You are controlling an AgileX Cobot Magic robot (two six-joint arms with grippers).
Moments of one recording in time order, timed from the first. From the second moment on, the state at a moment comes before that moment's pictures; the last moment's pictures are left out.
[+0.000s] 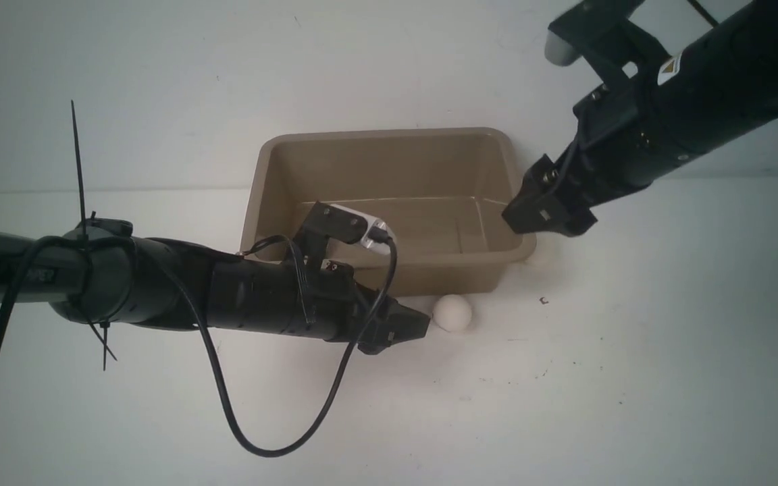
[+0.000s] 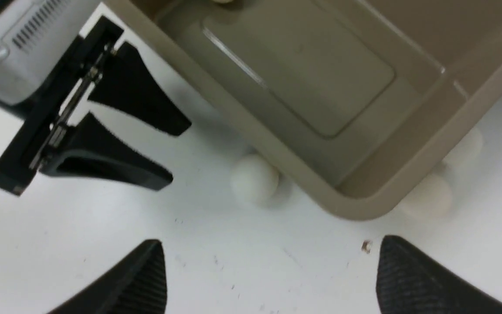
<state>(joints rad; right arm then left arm) 0.38 1.60 -1.44 0.30 1.00 -0.56 -0.29 1.99 -1.03 -1.67 0.71 1.75</state>
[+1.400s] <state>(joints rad) 0.33 1.78 -1.33 0.42 0.96 -0.50 -0.37 1.38 -1.02 -1.56 0.40 1.74</state>
